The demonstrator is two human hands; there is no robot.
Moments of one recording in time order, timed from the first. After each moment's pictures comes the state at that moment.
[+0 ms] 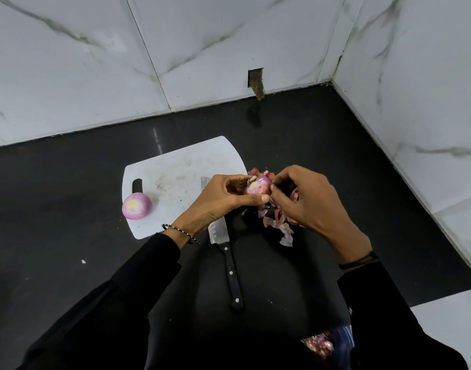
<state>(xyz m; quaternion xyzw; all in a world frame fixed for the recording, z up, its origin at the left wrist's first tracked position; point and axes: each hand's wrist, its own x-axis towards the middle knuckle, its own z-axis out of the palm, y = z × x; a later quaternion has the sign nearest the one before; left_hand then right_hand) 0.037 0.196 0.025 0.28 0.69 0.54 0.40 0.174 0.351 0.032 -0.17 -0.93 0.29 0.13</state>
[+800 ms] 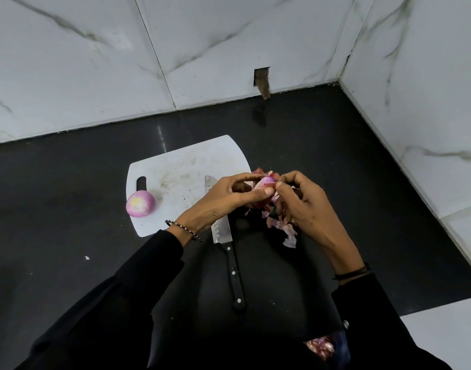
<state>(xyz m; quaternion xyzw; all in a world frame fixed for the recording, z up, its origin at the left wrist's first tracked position) 0.031 0.198 0.019 0.28 0.69 0.51 0.43 0.174 0.328 0.030 -0.23 -0.76 0.59 0.13</state>
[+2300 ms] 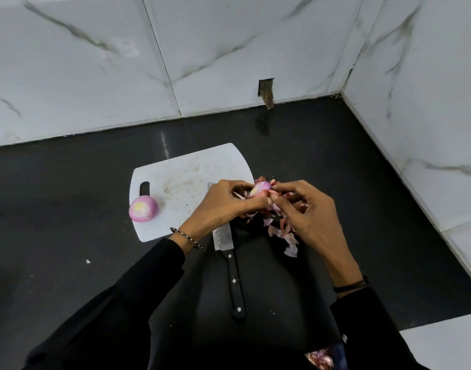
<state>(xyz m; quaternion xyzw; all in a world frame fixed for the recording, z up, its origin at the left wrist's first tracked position) 0.027 0.195 0.016 0.29 0.76 0.48 0.33 0.175 0.332 0.019 -0.20 -0.83 0.46 0.23</state>
